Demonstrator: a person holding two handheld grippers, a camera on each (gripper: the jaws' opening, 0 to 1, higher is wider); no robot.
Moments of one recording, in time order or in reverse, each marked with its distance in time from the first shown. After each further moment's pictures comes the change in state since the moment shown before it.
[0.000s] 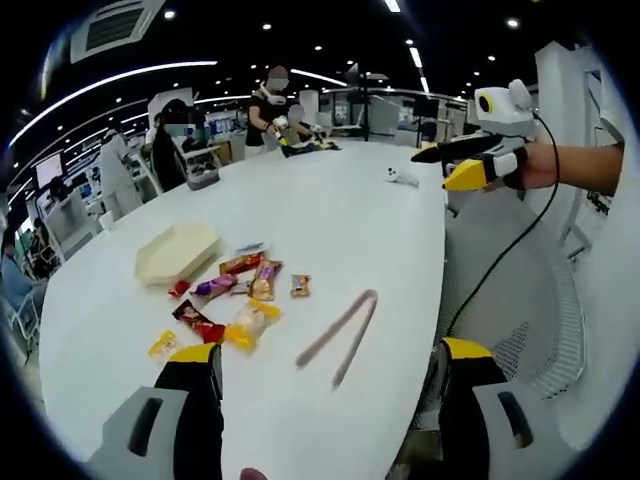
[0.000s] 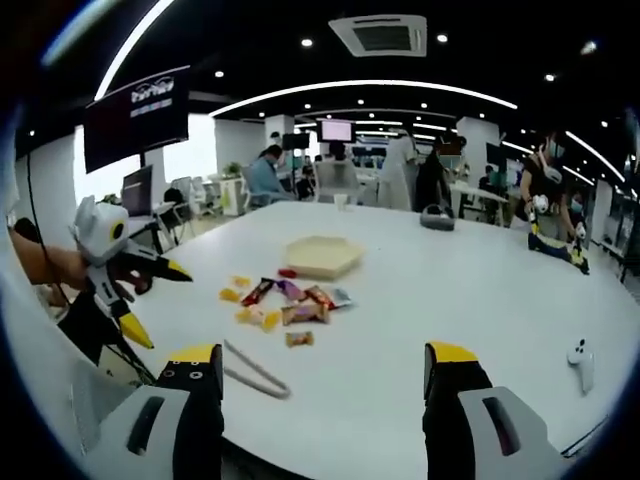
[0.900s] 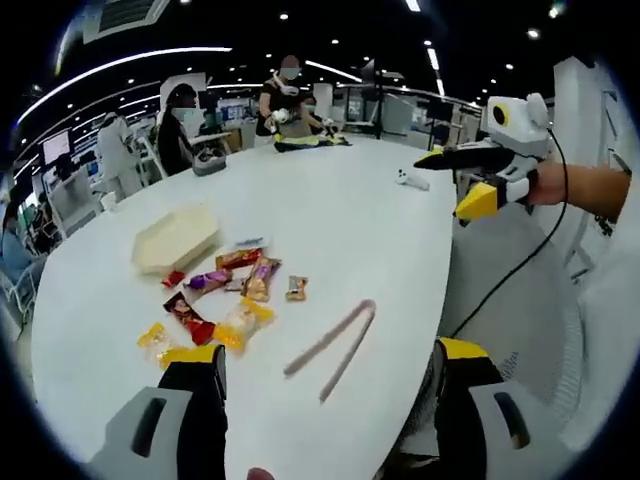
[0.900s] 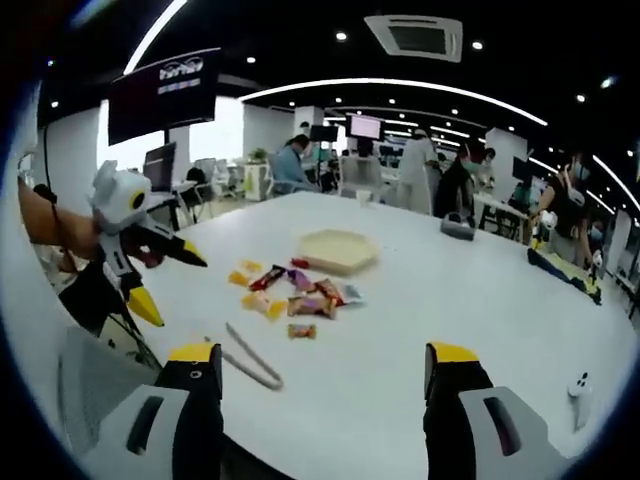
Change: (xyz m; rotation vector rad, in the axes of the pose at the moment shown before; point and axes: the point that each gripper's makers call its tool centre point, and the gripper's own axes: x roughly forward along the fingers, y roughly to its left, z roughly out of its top) left arm 0.025 -0.008 0.014 -0.113 0.065 0.038; right arm 0.007 -0.012 -0.008 -0.108 0.020 0.120
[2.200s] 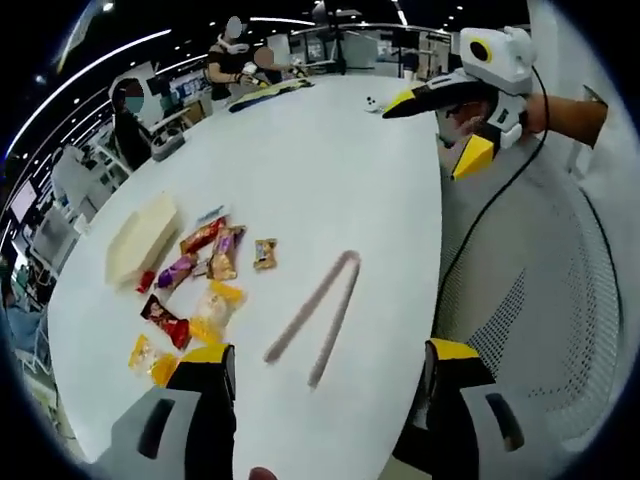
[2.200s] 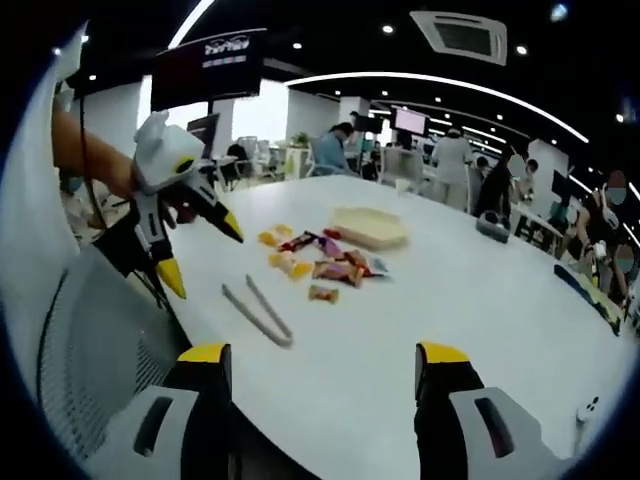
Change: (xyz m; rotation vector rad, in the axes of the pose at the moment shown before) left arm 0.031 -0.021 -0.030 0.247 0.253 -0.041; right arm 0.003 0.015 -0.044 -0.153 0.061 0.158
